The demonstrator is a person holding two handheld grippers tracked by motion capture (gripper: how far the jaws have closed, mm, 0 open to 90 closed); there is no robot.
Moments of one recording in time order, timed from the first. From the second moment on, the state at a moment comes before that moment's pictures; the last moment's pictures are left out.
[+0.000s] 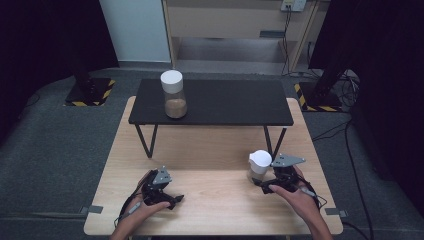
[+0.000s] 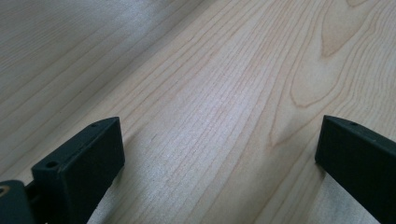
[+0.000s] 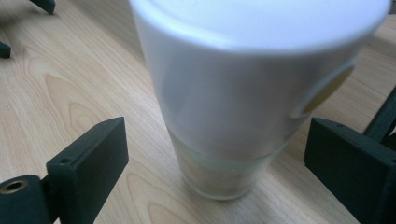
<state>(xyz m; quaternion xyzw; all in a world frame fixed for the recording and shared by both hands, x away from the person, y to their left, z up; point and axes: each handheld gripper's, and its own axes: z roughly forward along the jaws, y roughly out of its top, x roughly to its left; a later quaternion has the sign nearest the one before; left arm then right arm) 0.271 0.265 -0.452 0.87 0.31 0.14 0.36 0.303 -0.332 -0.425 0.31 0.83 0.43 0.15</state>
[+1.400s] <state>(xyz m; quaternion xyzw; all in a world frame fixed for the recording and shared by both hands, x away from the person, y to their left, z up) 0.271 0.265 -0.452 0.87 0.31 0.14 0.36 0.309 -0.316 -0.429 0.31 0.83 0.43 0.17</state>
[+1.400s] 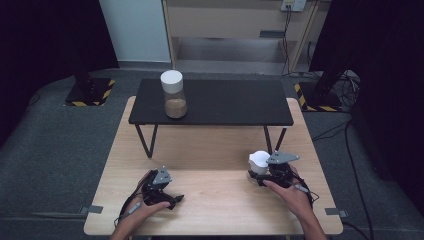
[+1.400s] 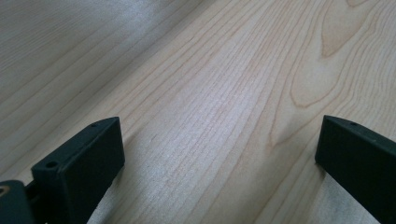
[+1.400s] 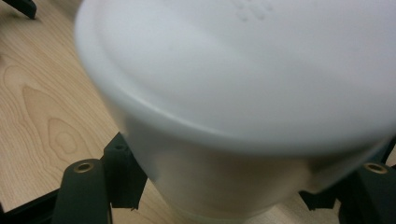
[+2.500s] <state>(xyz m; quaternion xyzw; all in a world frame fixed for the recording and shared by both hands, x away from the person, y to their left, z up) 0.271 0.265 -0.452 0.87 0.31 0.14 0.36 0.288 -0.313 -0.389 0.29 0.84 0.44 0.16</state>
